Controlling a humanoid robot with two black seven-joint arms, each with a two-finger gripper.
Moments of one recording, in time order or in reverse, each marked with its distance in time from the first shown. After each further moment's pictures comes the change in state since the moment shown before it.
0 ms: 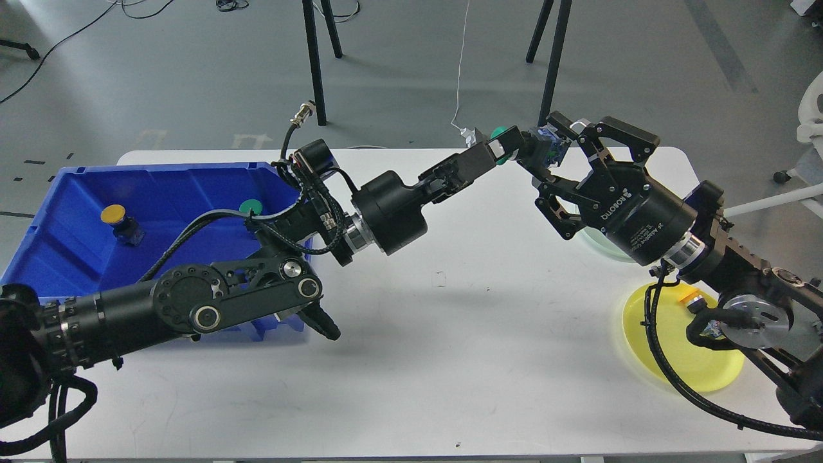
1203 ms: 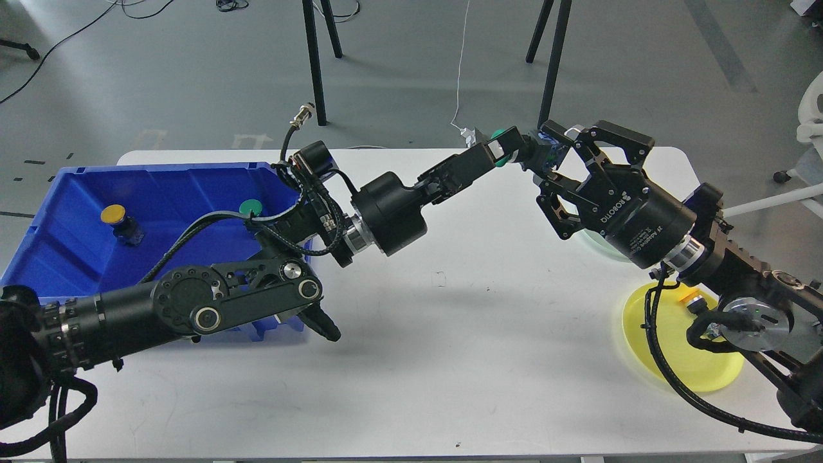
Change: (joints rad) left arm 0.004 0.000 0.000 -0.002 -0.004 0.005 0.001; right arm -0.010 -0.003 0.001 0.007 -0.005 0.000 -0.001
